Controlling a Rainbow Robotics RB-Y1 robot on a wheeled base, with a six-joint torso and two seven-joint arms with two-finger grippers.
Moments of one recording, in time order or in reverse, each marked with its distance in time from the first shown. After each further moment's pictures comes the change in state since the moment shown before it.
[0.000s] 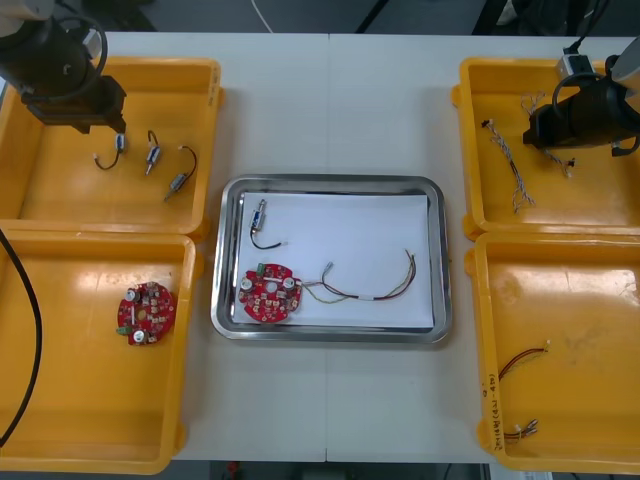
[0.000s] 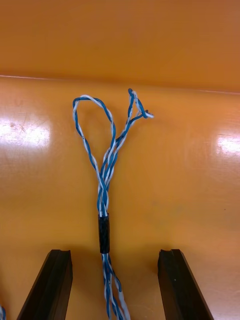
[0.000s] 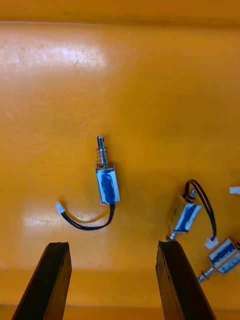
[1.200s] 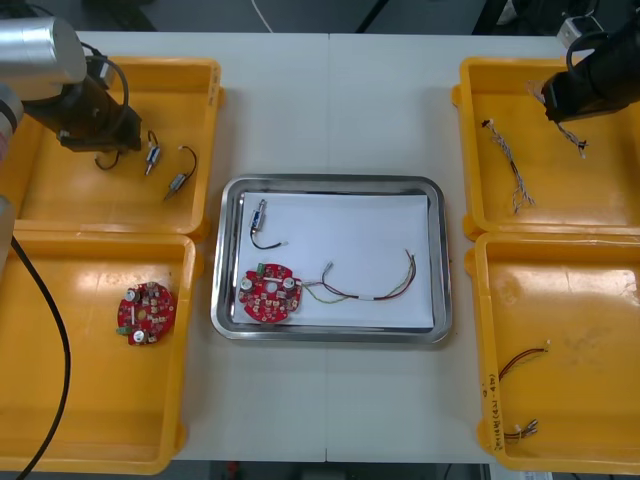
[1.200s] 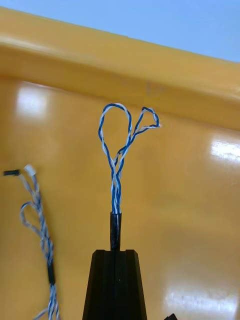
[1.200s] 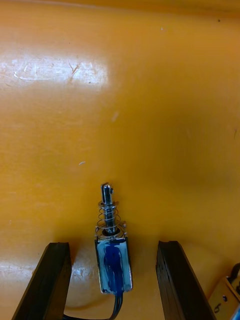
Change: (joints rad) right arm 0.011 0.001 0.001 -0.323 0.106 0.407 -0.019; left arm -0.001 -0.059 -0.033 0.250 0.012 -0.354 -0.012
